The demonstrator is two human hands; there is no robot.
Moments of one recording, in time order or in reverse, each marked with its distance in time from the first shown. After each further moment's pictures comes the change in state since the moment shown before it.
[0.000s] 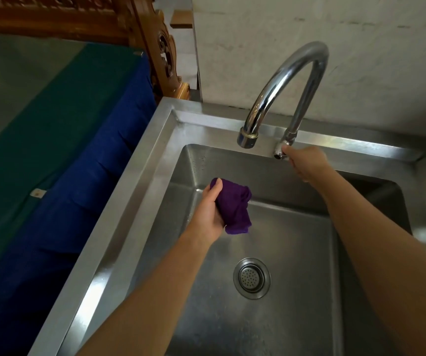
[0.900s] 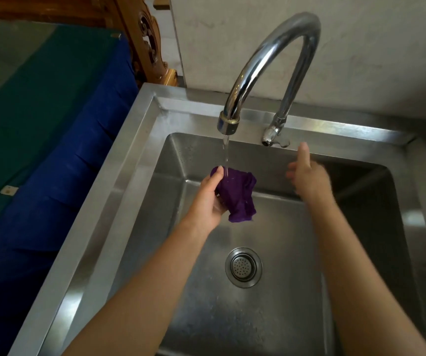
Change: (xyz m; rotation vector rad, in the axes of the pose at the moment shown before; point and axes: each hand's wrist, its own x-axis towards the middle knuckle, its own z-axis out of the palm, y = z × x) left_hand 0.018 -0.016 0.011 0.120 -0.013 0.020; right_hand -0.059 0.033 0.007 0.117 0.175 0.055
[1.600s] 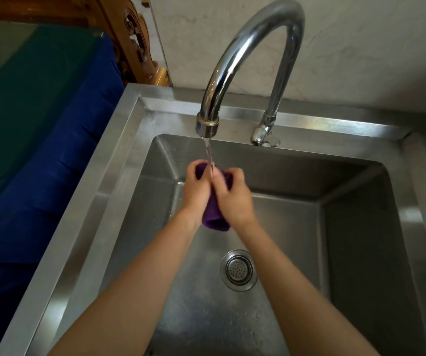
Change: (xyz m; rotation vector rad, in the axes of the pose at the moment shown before) left_hand 0.020 0.009 0.013 0.515 0.266 0.385; right_hand -0.039 0.000 0.089 0.246 -0.180 -0.231
